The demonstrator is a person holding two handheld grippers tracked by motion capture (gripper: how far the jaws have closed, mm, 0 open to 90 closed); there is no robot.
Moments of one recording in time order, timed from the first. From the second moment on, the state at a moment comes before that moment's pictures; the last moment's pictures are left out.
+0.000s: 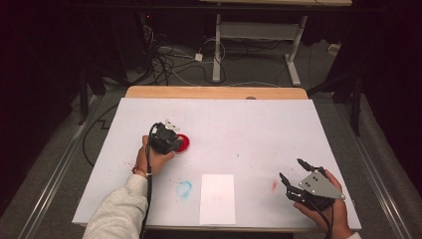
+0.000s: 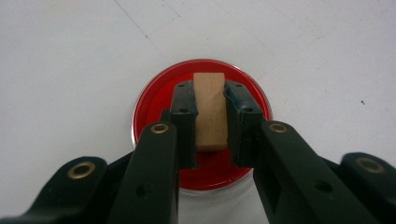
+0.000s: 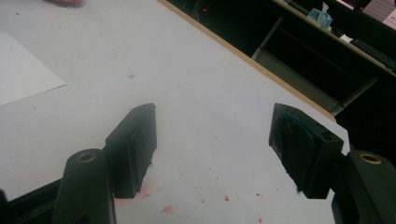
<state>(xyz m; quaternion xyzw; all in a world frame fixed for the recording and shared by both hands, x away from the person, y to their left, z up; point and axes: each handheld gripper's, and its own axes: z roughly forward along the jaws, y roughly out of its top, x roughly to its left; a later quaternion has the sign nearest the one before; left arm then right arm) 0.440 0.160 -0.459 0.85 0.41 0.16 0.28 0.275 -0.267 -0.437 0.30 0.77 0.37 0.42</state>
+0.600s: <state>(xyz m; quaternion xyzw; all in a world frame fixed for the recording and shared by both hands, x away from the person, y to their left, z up) 0.433 0.165 -0.442 0.84 0.40 0.18 0.32 0.276 -0.268 -0.437 0.30 0.77 0.37 0.42</state>
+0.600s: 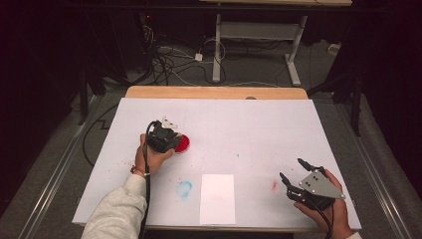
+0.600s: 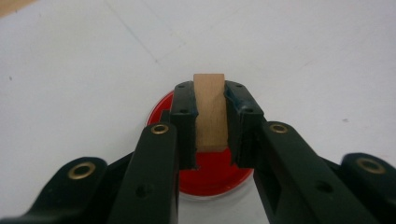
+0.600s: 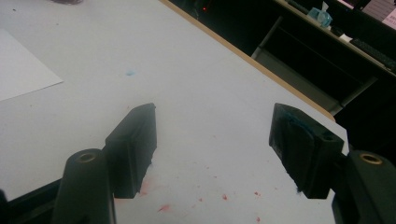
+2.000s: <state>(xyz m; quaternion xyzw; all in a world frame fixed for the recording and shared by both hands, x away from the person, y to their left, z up) 0.319 0.090 -0.398 0.90 0.17 0.14 0.38 0.276 -0.269 -0.436 0.30 0.77 0.38 0.41</state>
